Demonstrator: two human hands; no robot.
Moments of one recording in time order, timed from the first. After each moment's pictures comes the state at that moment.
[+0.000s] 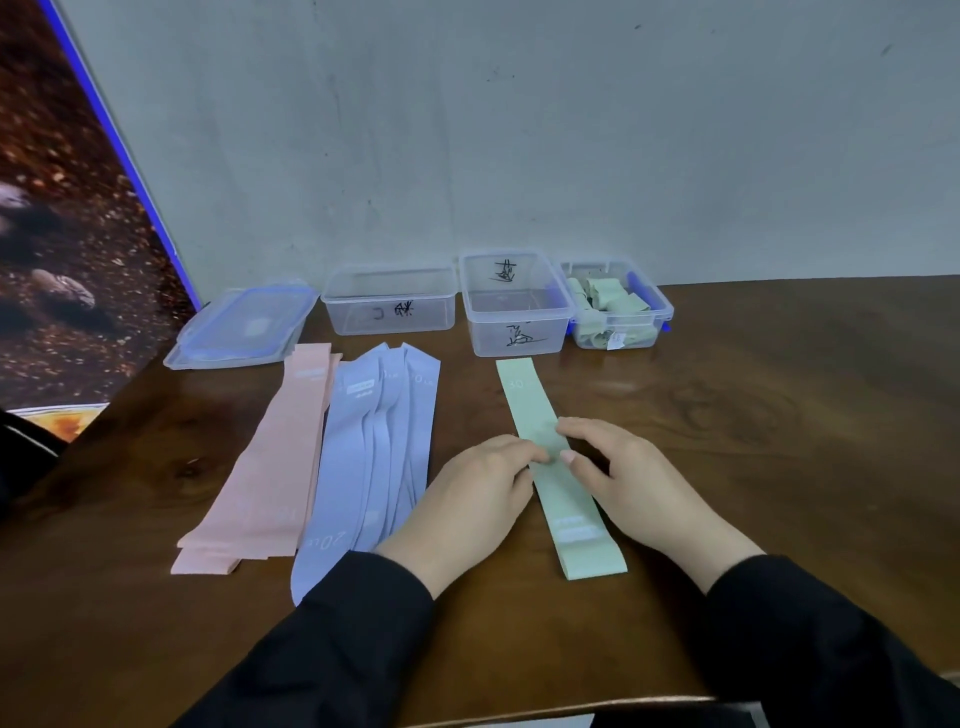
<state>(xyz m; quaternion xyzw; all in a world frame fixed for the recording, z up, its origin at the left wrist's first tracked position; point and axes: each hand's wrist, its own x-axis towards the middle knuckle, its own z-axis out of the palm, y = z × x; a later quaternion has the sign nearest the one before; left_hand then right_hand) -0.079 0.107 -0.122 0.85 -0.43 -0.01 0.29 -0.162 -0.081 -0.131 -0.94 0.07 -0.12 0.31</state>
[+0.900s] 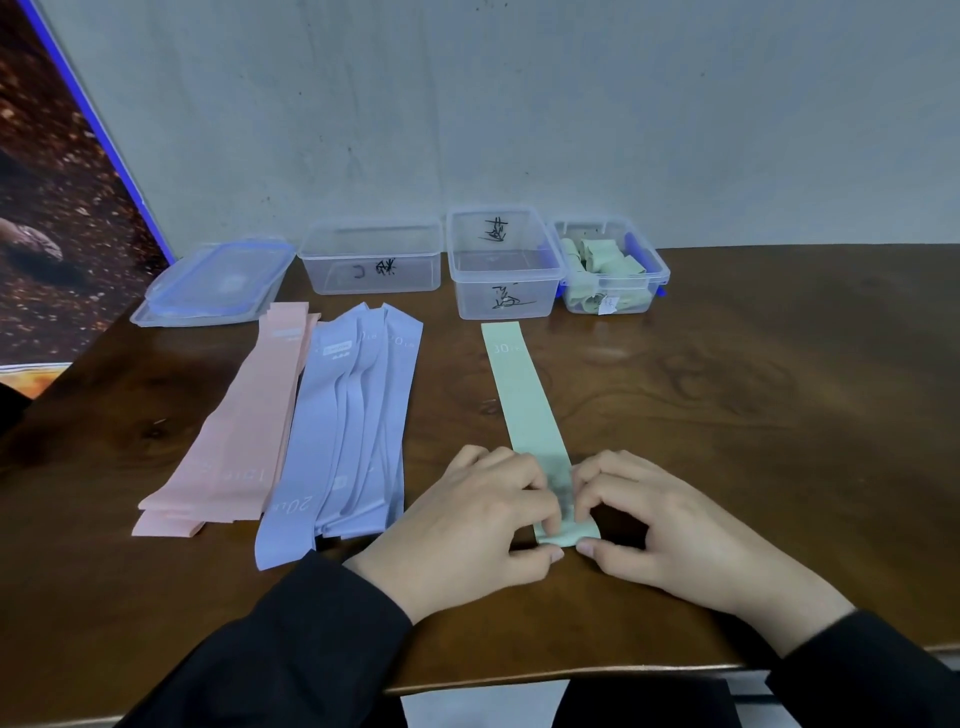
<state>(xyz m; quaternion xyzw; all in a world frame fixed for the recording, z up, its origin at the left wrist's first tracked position) -0.114 0.117 -0.138 0.79 -0.58 0.02 0.21 -0.228 -0.101 -0.138 -0.95 -0.13 -0.05 0.26</state>
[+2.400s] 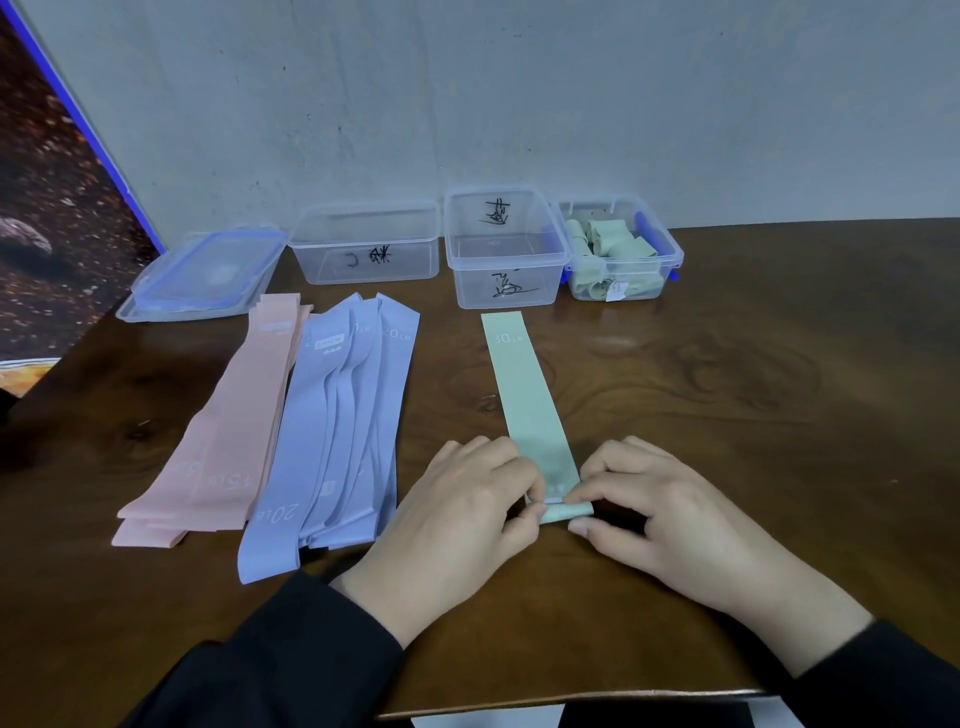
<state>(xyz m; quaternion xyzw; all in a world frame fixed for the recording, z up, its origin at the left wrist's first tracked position) -0.110 0.109 -0.143 0.84 -0.49 0.06 0.23 -0.212 -0.104 -0.148 -0.95 -0.12 -0.12 0.25</state>
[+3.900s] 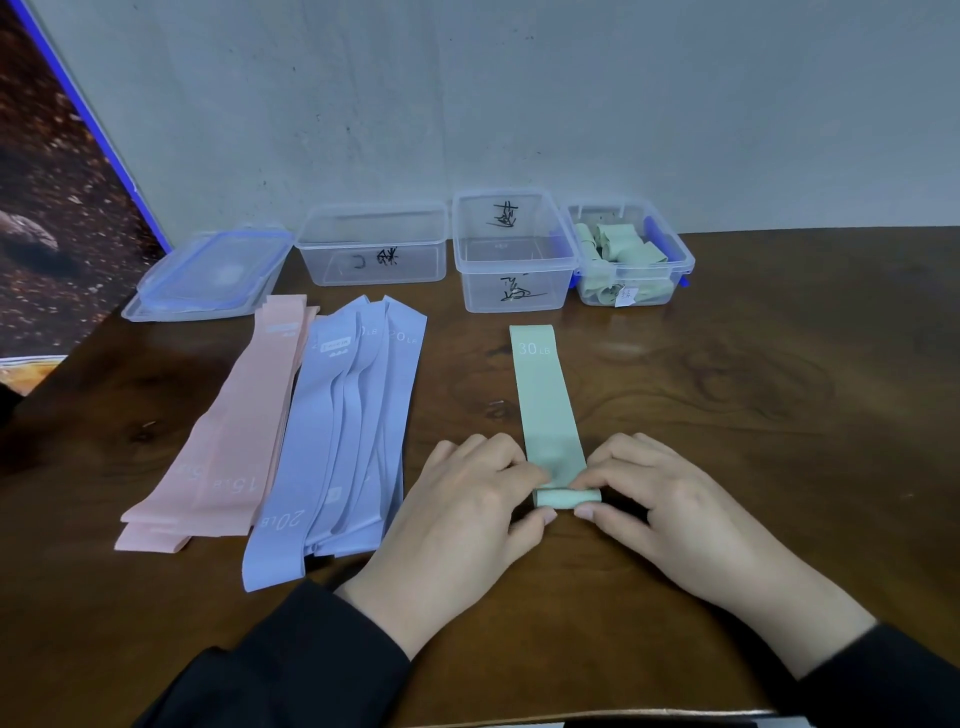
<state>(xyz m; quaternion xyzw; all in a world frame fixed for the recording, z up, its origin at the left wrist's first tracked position) -0.107 0.109 -0.142 0.86 -0.46 0.09 0.20 -0.200 -0.104 -0.147 -0.96 -0.08 -0.12 0.23</state>
